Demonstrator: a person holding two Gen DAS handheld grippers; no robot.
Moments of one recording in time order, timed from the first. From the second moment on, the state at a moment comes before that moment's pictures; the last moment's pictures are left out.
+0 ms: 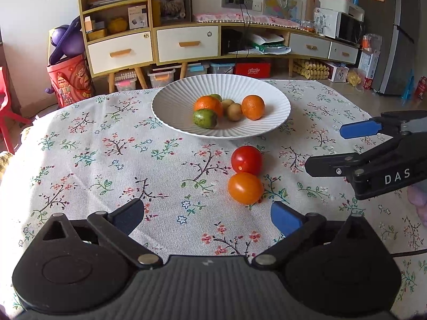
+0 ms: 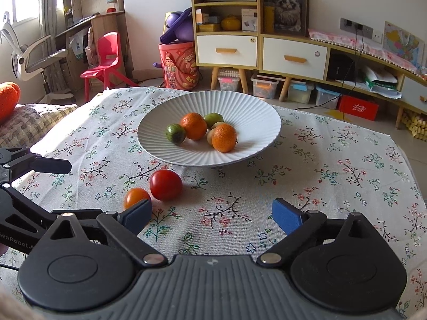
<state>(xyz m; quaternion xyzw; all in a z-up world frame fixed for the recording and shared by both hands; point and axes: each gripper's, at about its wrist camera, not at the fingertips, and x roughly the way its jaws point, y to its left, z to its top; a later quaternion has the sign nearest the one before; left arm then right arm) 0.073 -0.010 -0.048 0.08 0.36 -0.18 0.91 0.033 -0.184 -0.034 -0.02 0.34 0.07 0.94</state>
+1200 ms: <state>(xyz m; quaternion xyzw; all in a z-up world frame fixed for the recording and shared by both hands) 0.079 -0.047 -0.068 0.04 0.35 -0.19 0.92 0.032 -0.201 -0.057 -0.05 0.37 0.03 0.93</state>
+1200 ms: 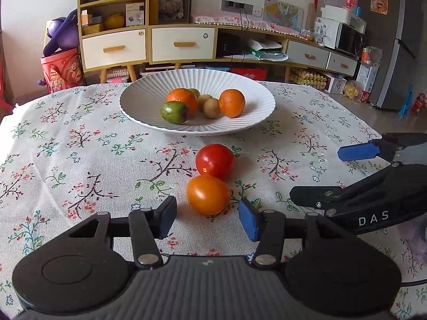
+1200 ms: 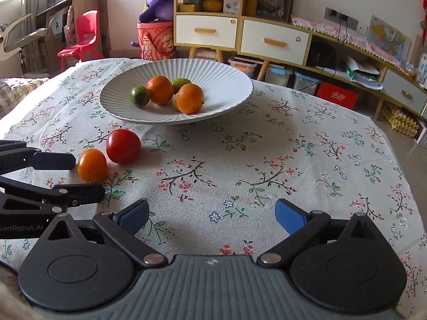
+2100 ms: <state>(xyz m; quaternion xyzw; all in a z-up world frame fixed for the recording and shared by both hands) 0.083 0.004 -0.056 0.04 0.36 -0.15 0.92 0.055 -0.154 -0.057 -0.07 0.37 0.08 0.92</state>
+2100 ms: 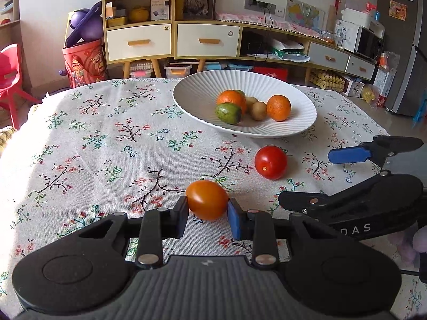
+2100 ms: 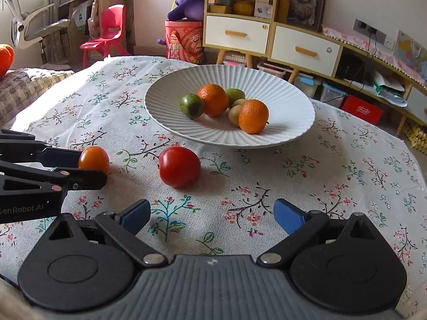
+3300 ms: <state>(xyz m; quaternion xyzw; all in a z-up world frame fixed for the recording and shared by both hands) 0.083 0.019 -0.054 0.03 0.36 -0.14 0.92 0.066 -0.142 -0.050 -0.03 0.37 0.11 0.92</state>
